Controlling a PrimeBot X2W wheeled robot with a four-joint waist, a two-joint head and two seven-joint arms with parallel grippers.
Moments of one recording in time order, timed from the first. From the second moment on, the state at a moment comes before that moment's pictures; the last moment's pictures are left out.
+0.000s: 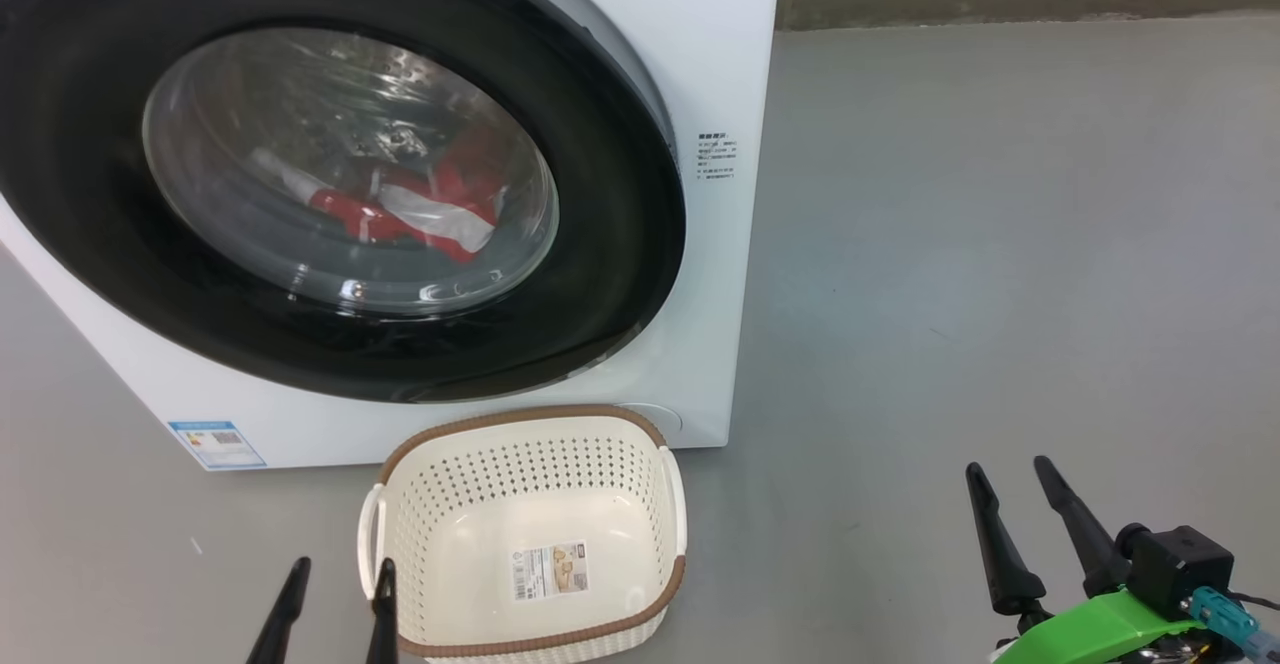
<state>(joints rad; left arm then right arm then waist) 0.12 0.04 0.01 0.11 -0.10 -0.04 -0.25 0.01 -0.08 0.02 0.30 0.37 0.13 -0.25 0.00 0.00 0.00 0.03</state>
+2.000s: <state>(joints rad) -0.11 0.04 -0.18 0.15 -0.21 -0.03 -0.25 -0.98 -0.40 0.47 0.51 1.51 0.13 0.19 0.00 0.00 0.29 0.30</state>
